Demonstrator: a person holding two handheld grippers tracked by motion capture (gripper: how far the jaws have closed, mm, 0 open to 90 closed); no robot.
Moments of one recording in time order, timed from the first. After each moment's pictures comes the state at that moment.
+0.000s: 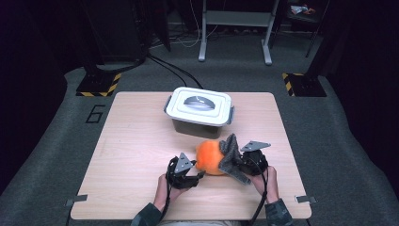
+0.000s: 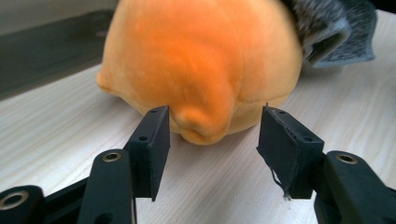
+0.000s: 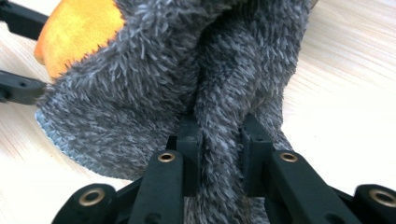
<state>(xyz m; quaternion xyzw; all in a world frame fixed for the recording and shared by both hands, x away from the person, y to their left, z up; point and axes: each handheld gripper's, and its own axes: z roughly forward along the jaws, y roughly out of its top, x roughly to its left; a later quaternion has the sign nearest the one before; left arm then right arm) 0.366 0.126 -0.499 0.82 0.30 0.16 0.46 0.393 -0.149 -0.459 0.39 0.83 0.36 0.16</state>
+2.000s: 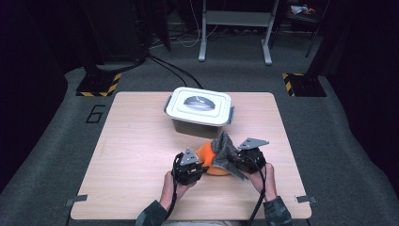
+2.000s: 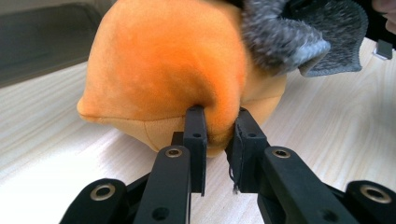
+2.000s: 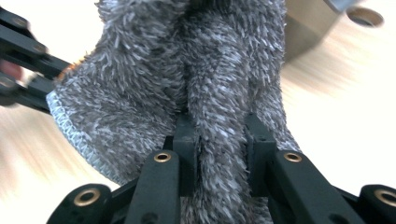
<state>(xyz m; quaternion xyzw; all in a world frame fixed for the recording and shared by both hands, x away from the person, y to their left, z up) 0.372 0.113 -0.480 0.82 0.33 0.11 0.46 0.394 -0.140 -0.445 0.37 0.83 0.38 0.17</state>
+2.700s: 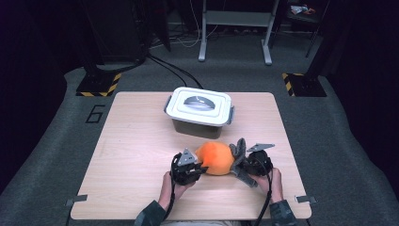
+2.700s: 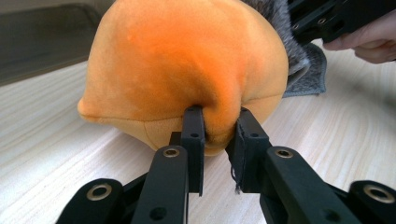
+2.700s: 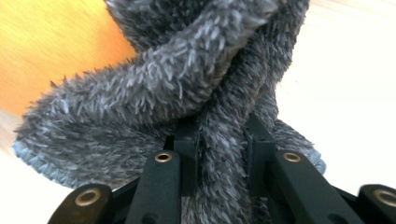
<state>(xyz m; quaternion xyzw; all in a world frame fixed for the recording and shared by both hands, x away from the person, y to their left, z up) 0.373 0.118 -0.484 0.81 0.32 0.10 0.47 0.408 -0.176 -0.493 0.44 0.83 0.32 0.12</state>
